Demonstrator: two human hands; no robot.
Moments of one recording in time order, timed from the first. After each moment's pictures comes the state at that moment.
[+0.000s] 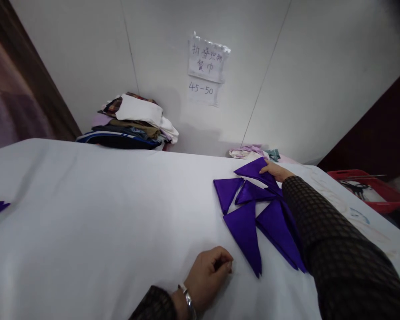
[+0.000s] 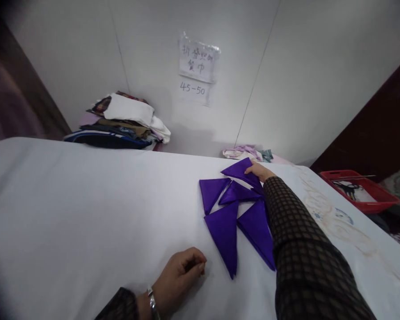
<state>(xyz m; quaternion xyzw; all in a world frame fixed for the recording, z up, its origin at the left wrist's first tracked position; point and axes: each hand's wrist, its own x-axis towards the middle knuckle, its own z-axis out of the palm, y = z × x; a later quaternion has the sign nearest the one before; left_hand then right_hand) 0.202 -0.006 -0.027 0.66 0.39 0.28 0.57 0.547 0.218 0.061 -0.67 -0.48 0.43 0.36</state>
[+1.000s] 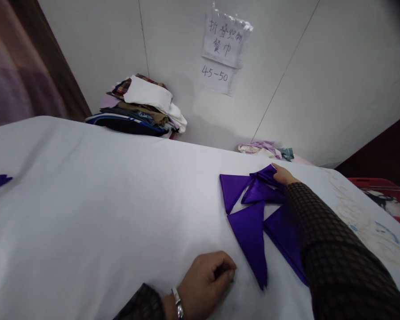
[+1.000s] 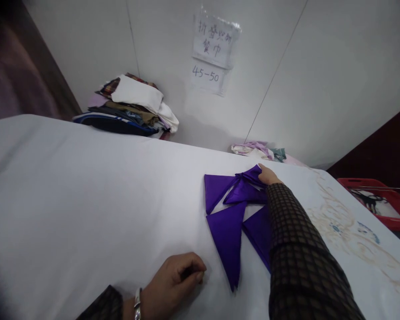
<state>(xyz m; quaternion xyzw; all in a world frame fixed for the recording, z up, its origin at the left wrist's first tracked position) 0.202 -0.008 -0.014 0.67 0.42 0.25 0.56 0.599 0.258 -0.009 -0.76 -0.64 0.05 0.12</state>
